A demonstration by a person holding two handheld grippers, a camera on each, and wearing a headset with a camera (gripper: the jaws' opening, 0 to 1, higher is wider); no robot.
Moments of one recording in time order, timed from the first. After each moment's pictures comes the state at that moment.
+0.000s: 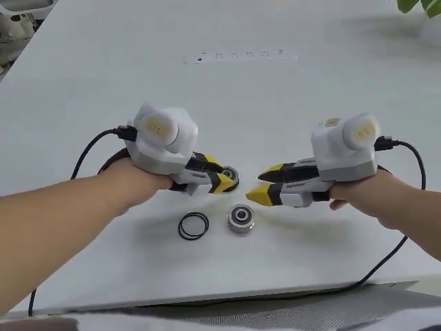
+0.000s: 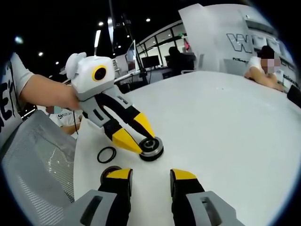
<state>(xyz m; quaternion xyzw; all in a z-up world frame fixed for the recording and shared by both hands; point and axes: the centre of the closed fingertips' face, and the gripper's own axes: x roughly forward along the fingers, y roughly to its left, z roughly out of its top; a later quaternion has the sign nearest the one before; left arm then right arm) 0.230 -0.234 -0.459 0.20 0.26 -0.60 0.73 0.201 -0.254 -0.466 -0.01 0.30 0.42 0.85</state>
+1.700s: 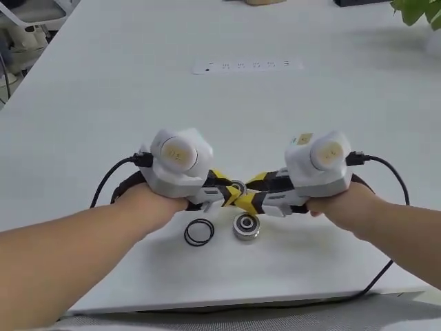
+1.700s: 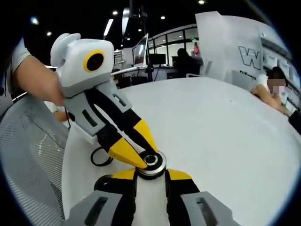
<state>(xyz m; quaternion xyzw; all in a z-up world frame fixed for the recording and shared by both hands) 0.225 -0.232 -0.462 0.19 0.26 -0.55 0.77 0.214 -0.232 -0.477 -0.09 0.28 0.42 0.86</state>
